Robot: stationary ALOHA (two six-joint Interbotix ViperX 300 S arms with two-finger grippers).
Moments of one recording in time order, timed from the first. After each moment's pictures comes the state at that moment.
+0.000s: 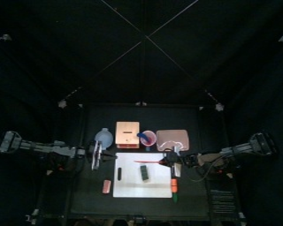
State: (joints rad) left arm -0.10 -0.70 1.10 -0.08 -0.33 0.00; right arm 0.16 -0.54 0.76 -0.44 0.38 0.58
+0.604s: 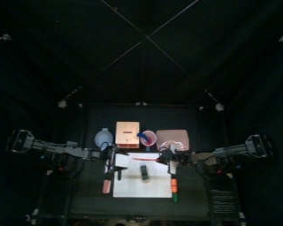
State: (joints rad) left arm -0.09 -0.40 0.85 -0.04 -0.10 0.02; right arm 0.09 -0.41 0.79 -0.47 0.27 0.57
